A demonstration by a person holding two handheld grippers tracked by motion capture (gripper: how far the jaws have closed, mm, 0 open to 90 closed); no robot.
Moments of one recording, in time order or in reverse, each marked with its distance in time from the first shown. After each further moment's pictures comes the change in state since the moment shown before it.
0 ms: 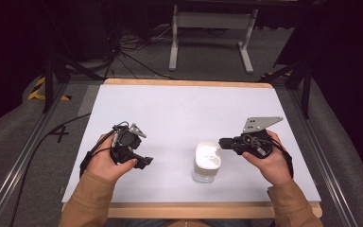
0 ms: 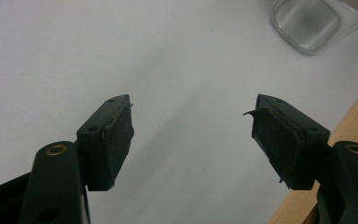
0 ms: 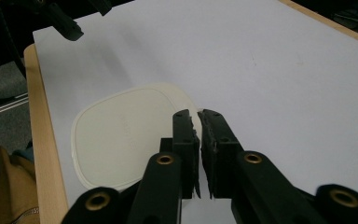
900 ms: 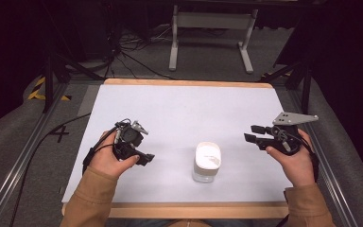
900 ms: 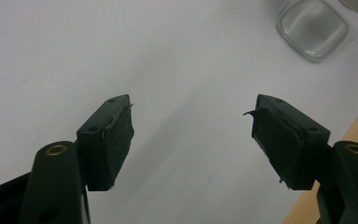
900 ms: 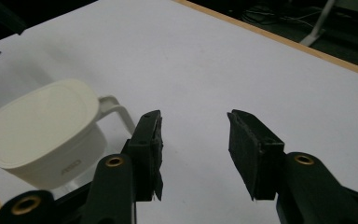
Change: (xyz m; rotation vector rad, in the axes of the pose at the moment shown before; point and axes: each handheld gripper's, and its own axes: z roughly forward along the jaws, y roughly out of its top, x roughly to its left) left arm 0.007 0.008 0.006 0.009 0.001 -0.003; right arm -0.028 -0.022 -0.057 -0.037 -0.271 0.148
